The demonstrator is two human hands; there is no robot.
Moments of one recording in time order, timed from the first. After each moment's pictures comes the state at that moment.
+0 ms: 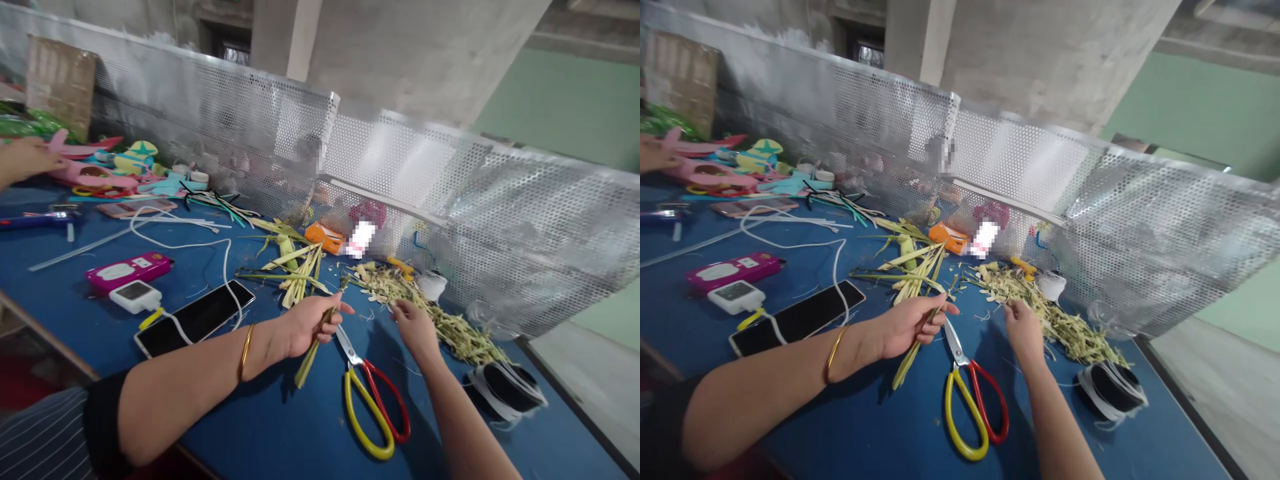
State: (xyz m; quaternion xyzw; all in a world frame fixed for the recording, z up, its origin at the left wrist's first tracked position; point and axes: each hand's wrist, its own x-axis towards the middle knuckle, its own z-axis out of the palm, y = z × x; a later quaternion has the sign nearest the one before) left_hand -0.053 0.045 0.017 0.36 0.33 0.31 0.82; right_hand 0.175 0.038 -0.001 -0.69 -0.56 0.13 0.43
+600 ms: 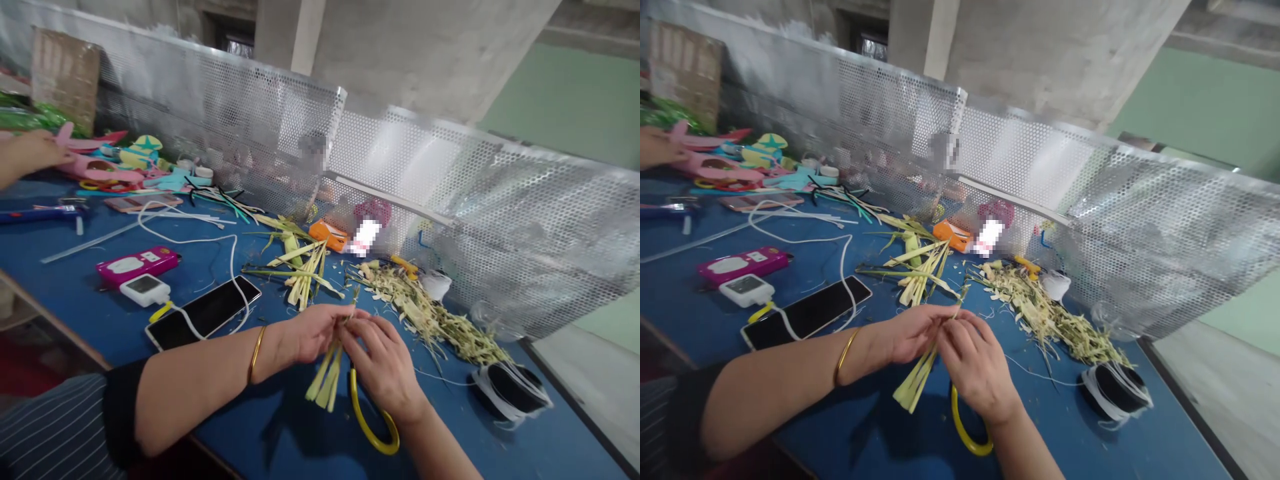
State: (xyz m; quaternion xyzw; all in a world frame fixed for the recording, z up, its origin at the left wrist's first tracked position) left_hand -0.046 0.039 0.009 0.28 0.28 0.27 0.88; right_hand 0.101 -0.016 0.005 -0.30 -0.87 -0.31 0.25
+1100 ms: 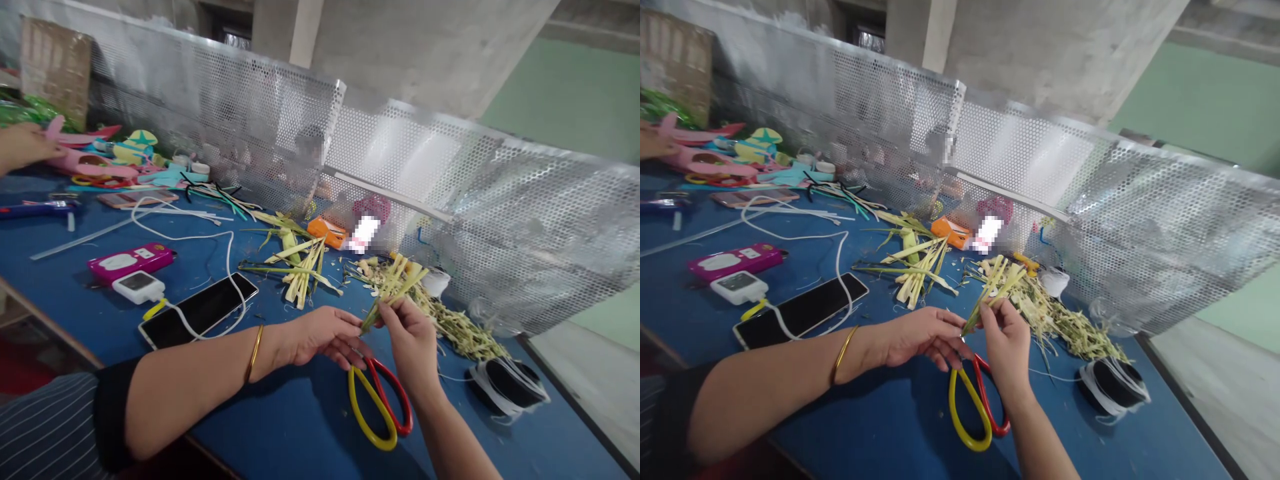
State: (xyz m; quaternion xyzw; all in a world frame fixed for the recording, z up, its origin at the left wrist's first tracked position) left_hand -0.047 0.033 0.001 0.46 0.29 0.20 0.81; right_hand 0.114 -0.004 0.017 -0.56 -0.59 0.17 0.56
